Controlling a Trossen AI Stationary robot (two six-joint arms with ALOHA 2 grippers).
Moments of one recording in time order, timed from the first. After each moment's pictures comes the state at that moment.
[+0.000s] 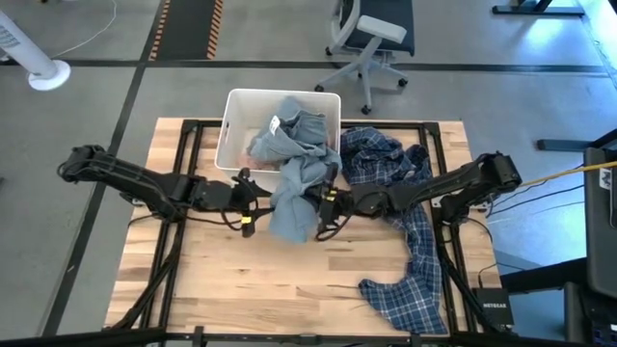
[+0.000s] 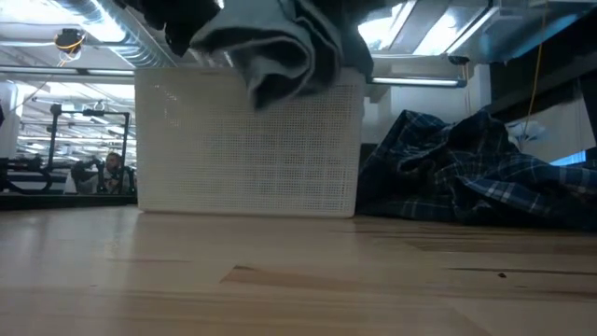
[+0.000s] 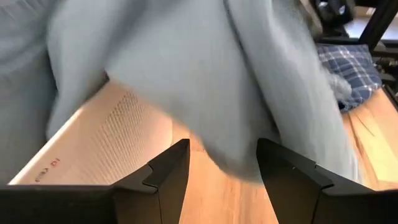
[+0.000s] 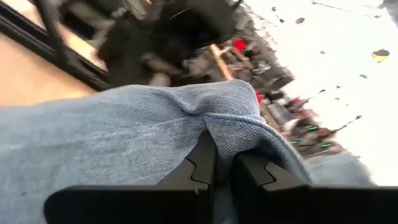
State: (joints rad) left arm -0.22 1.05 0.73 -0.10 -0.40 -0.16; right arm 0.19 1.55 0.99 0.49 0.41 -0.74
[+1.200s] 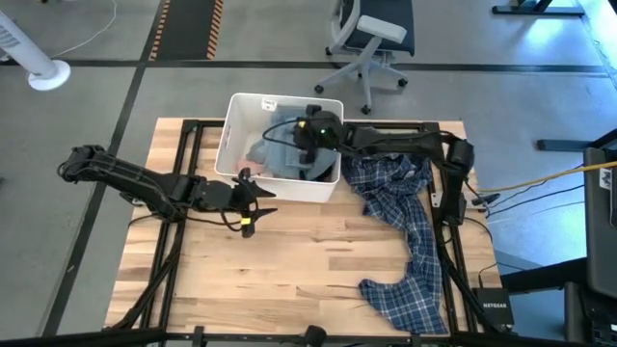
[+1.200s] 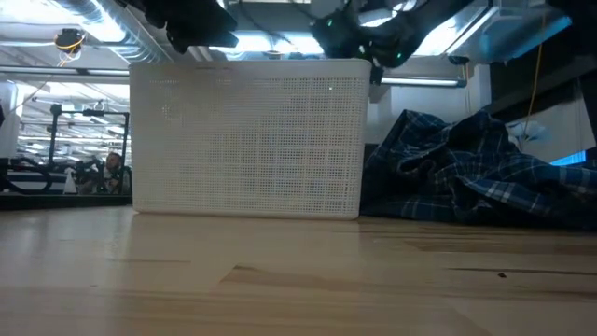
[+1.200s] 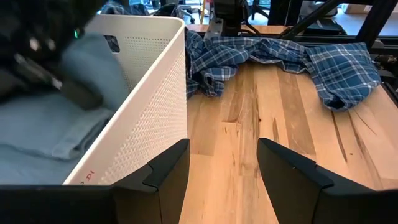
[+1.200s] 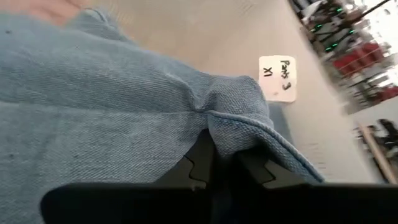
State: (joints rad) left arm -0.22 1.05 0.73 -0.10 -0.40 -0.12; right arm -0.36 1.91 1.35 0.13 0.15 -0.70
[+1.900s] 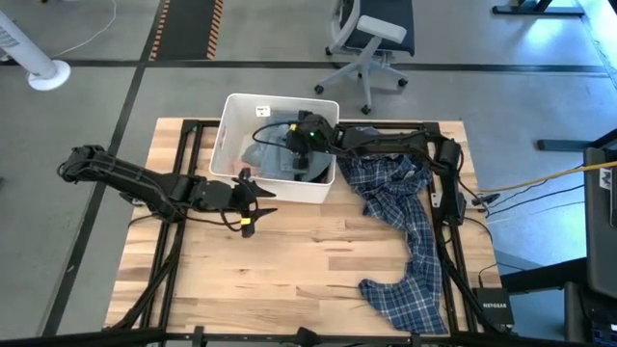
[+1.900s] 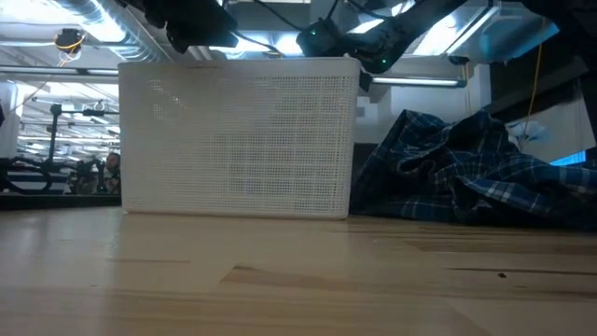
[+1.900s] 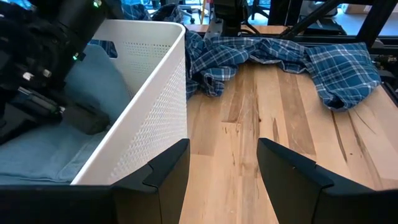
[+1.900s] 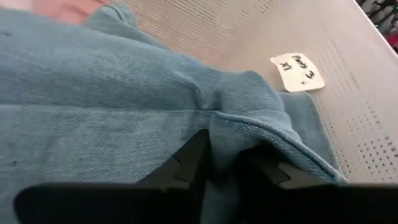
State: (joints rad) left arm -0.22 1.05 0.73 -0.10 -0.40 -0.12; right arm -0.34 2.02 1.45 0.06 0.09 -0.58
